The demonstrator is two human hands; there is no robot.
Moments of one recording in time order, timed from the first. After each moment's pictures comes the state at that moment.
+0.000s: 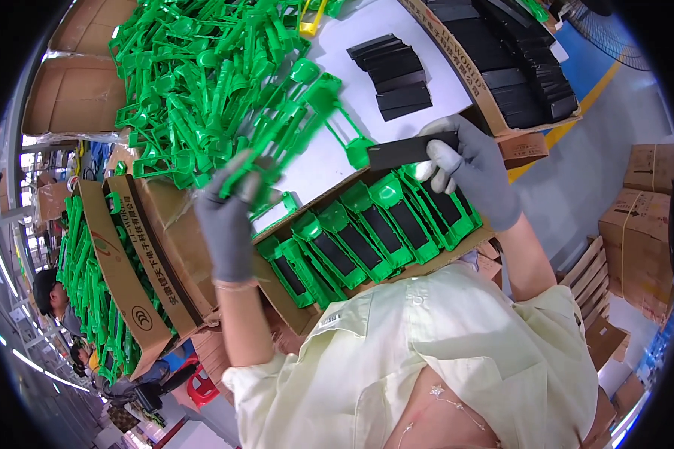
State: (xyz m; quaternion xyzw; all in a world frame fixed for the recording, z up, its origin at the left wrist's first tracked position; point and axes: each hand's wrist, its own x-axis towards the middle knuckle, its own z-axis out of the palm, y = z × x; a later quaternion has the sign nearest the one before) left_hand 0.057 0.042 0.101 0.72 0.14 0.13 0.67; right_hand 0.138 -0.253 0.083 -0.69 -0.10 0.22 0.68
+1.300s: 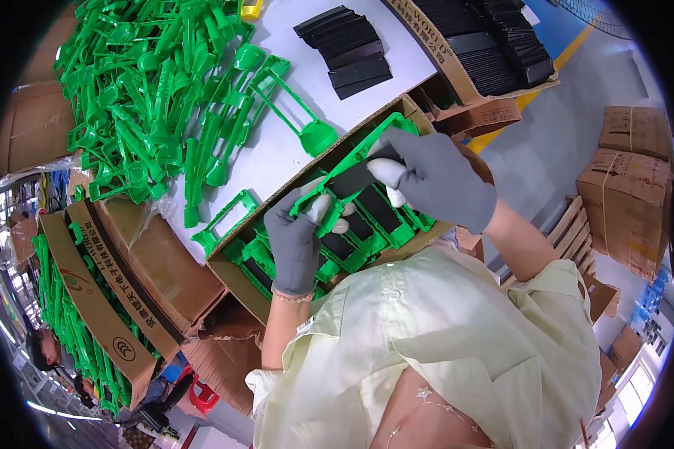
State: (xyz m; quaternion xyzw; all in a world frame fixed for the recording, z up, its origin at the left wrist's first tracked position) left_hand 0.032 -0.054 0.041 0.50 0.22 -0.06 0.83; right_hand 0.121 -0.247 0.072 -0.84 -0.23 0.16 0.46
